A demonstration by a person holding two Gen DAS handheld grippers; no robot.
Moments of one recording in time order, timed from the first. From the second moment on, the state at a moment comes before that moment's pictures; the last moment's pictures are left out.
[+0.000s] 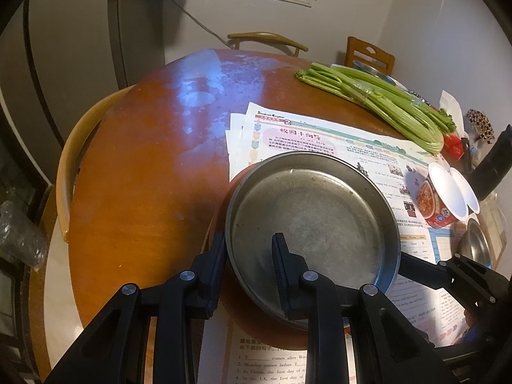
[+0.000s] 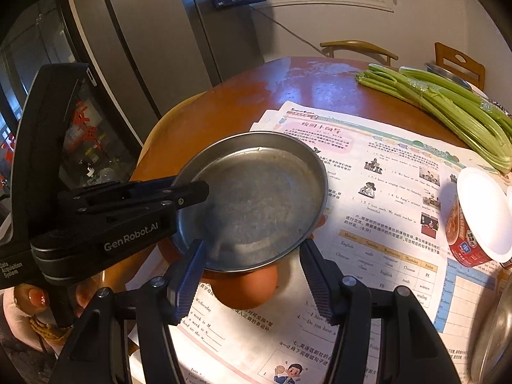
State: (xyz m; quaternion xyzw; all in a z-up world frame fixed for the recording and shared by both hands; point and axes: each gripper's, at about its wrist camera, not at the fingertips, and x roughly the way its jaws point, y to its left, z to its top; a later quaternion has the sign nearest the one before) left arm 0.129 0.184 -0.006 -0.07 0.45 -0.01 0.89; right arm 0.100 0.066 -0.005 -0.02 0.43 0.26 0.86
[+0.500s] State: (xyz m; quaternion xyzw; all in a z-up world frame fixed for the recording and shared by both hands) left arm 0.123 0.185 -0.004 -0.07 0.44 -0.01 0.89; right arm 0.098 0.066 -0.005 -0.02 0.44 0.26 0.86
